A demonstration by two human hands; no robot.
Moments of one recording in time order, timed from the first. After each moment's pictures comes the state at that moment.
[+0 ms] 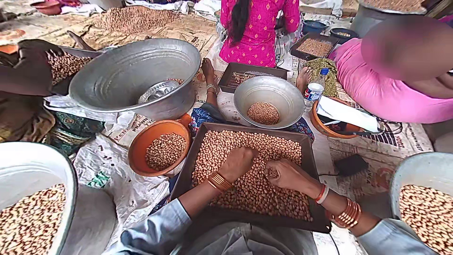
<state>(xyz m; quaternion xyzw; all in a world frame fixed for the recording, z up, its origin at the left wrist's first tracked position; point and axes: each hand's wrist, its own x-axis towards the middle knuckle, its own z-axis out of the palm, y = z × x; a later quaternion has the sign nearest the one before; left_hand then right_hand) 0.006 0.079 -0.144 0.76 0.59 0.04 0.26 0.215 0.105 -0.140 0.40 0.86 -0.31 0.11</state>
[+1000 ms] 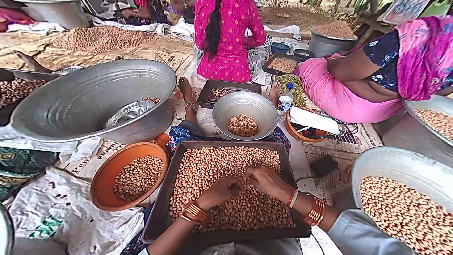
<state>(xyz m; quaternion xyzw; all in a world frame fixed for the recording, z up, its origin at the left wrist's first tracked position) -0.006 0.058 -0.176 0.66 0.49 0.12 0.56 0.209 0.106 -0.148 0.43 0.86 -0.27 0.06</state>
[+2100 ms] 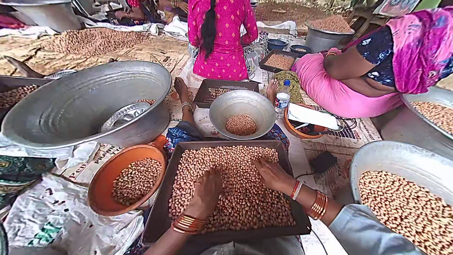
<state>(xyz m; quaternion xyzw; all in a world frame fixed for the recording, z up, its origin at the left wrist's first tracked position) 0.013 0.048 -0.135 0.65 0.71 -0.19 0.20 0.225 0.119 -0.147 0.48 0.83 -0.20 0.19</state>
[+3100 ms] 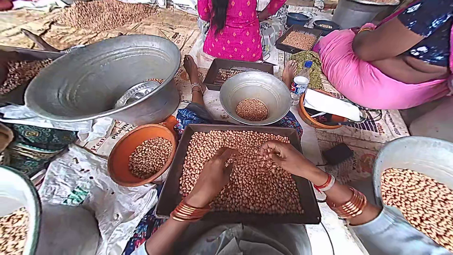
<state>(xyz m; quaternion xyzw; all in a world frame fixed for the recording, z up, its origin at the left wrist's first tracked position) -0.019 0.033 -0.142 0.69 0.63 0.23 0.28 0.239 0.123 -0.118 0.40 0.81 -0.42 -0.10</state>
